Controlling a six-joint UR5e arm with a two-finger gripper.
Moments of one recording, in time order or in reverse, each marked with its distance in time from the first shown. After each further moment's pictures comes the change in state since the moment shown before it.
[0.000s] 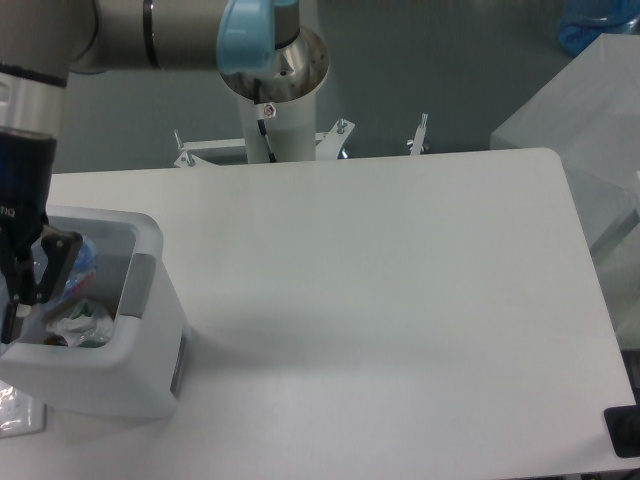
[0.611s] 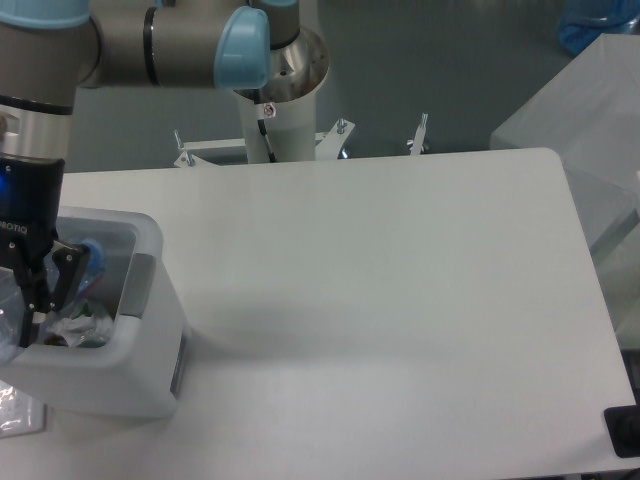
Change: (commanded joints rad) arm 0.002 0.029 -0.075 0.000 0.000 0.032
